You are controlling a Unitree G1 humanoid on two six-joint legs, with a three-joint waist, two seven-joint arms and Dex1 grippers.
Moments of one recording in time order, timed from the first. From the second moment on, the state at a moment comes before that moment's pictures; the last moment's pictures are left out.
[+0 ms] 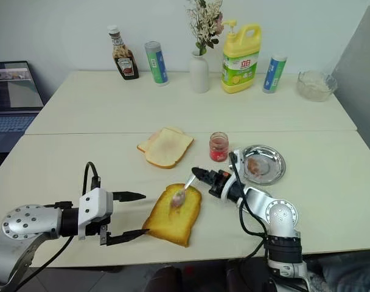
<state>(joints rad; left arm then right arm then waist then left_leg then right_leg) 0.15 0.91 0.14 -0.42 -0.37 0.23 -1.10 -0.33 -0.02 -0.12 -0.15 1.16 1.16 0.11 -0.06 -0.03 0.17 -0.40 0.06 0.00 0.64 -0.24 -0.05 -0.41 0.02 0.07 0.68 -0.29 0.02</state>
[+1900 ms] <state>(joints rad) 0.14 0.90 0.12 -0.42 -0.38 0.21 -1.09 -0.35 -0.05 -0.15 -0.15 1.12 1.07 0.08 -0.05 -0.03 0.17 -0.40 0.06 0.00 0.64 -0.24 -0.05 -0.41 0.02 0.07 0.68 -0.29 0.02</state>
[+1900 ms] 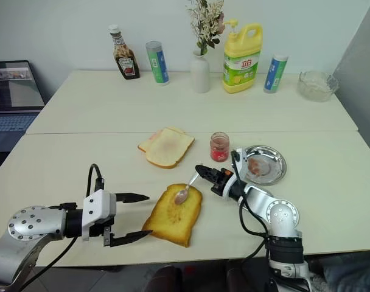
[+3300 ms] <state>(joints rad) -0.62 0.55 -0.32 -0.31 -0.34 0.51 -1.05 -0.36 -0.46 -0.47 0.10 1.01 0.71 0.13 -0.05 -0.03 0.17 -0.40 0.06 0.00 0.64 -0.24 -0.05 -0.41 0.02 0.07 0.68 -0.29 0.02</state>
